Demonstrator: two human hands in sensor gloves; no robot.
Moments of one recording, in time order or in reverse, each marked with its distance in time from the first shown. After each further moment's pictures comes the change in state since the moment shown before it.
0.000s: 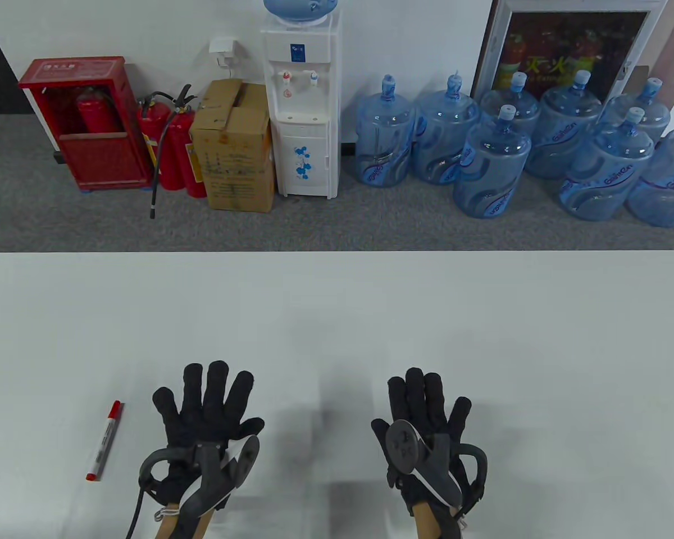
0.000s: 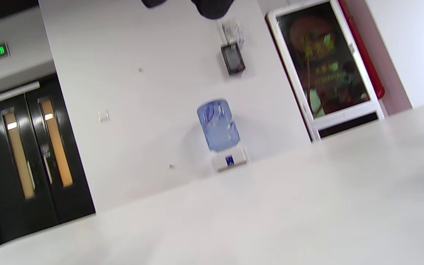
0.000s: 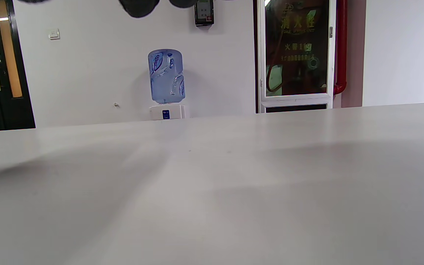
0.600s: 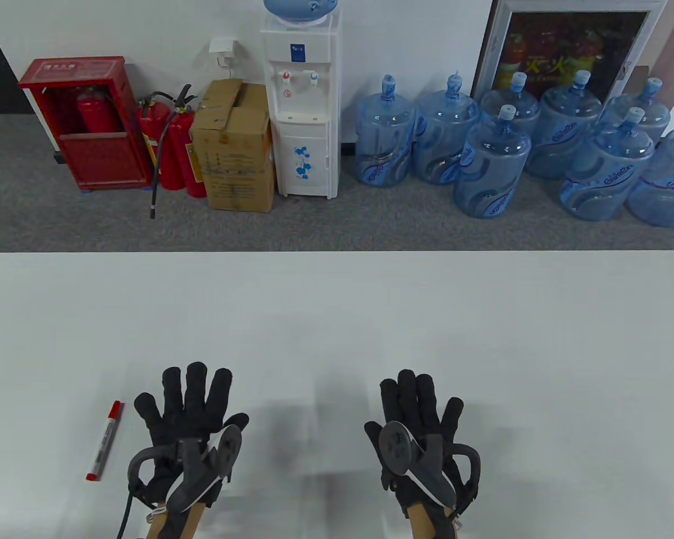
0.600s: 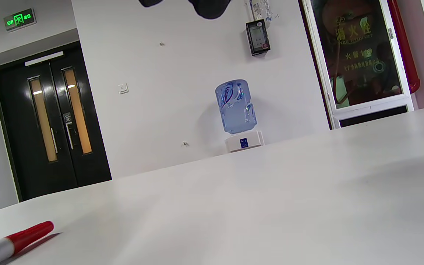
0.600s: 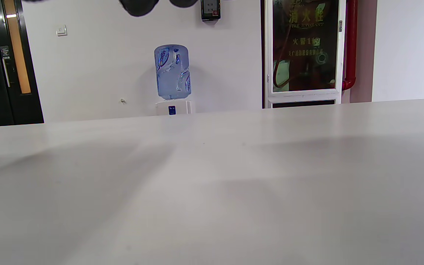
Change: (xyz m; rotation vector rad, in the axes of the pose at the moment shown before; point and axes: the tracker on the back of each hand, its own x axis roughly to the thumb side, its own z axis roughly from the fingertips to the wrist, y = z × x) left_hand -0.019 -0.018 -0.002 -0.055 0.084 0.049; right_hand 0.005 0.002 0.001 0.020 -0.017 -0.004
